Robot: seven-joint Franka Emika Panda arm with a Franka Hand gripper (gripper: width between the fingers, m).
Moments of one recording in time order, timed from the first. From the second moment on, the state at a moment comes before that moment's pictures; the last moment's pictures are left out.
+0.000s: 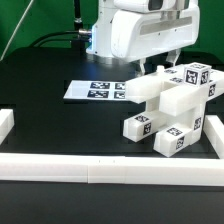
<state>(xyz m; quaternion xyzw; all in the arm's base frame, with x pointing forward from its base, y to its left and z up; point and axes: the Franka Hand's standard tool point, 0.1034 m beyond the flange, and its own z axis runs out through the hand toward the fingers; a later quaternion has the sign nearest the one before) 0.473 0.053 0.084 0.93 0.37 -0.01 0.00</state>
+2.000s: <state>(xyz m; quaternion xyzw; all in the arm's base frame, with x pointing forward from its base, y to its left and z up) 0.494 0.048 0.084 0.94 0.33 -0.01 -0.01</state>
